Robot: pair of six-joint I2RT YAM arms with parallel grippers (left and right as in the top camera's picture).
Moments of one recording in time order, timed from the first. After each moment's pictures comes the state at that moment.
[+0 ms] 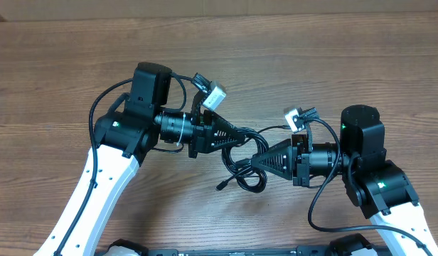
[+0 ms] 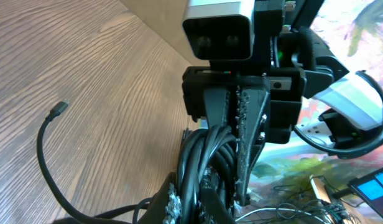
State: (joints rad) left arm -0.34 1.34 1.23 -0.74 1.22 0.06; right arm 0.28 0.95 0.84 -0.44 -1.19 0.34
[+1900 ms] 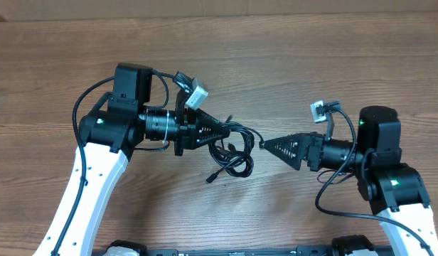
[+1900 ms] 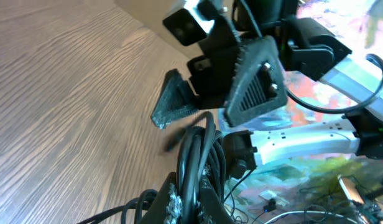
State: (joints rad) left arm -0.23 1.33 1.24 -0.84 1.25 0.27; right arm 0.11 0.95 0.84 -0.59 -1.02 0.46
